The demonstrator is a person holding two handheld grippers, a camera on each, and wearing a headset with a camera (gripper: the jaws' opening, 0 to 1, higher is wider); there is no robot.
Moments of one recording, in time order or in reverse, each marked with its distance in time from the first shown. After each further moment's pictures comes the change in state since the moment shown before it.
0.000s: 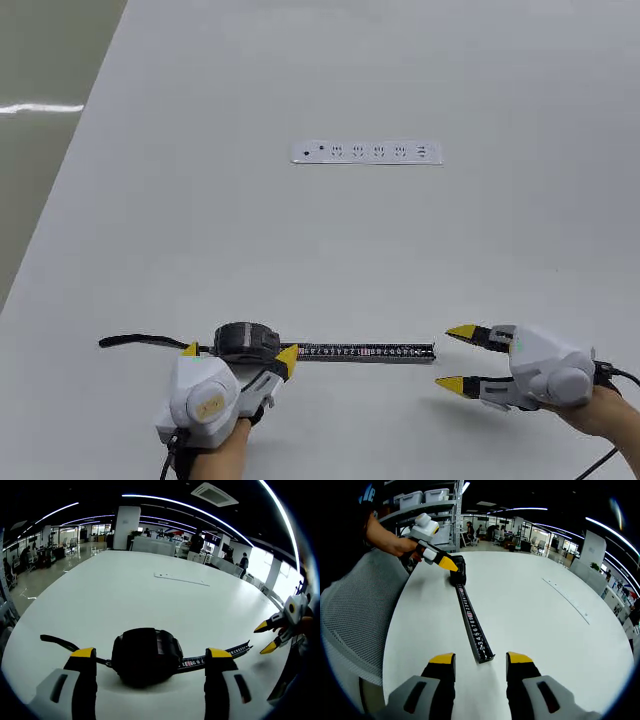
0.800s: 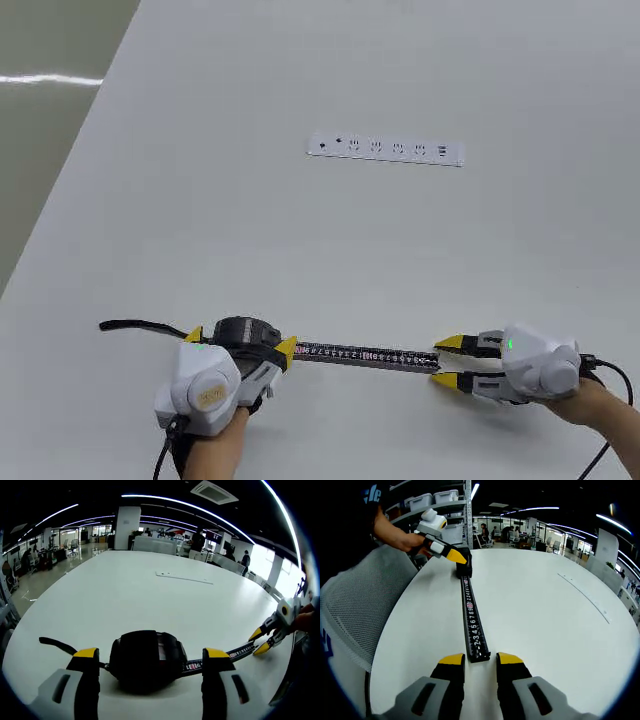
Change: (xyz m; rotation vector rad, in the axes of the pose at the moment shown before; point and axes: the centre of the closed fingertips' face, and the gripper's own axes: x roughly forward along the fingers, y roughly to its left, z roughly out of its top) left arm 0.011 0.001 -0.001 0.021 0.005 0.025; right arm 0.033 -0.006 -0.022 -0.007 -0.030 0.157
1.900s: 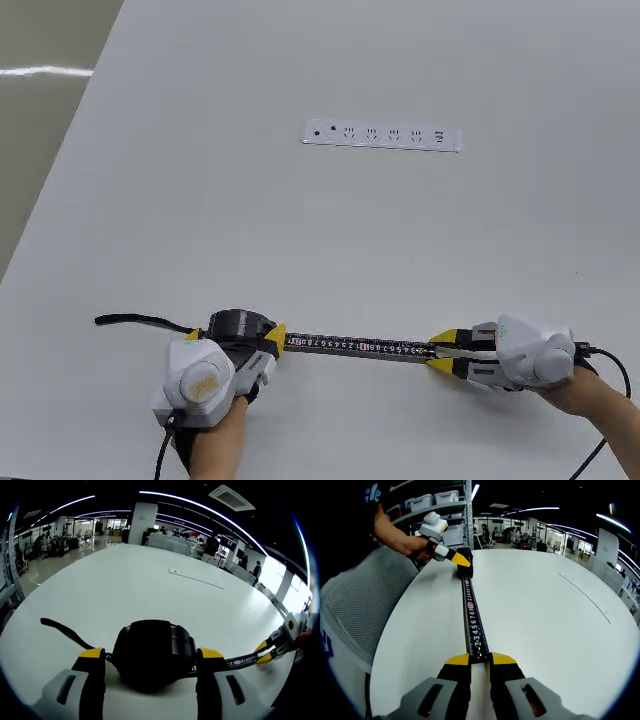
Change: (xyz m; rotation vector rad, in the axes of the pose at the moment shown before) left arm 0.006 0.011 -0.014 -0.132 0.017 0.069; right arm 0.000 0.004 0.002 0.000 -0.005 0.003
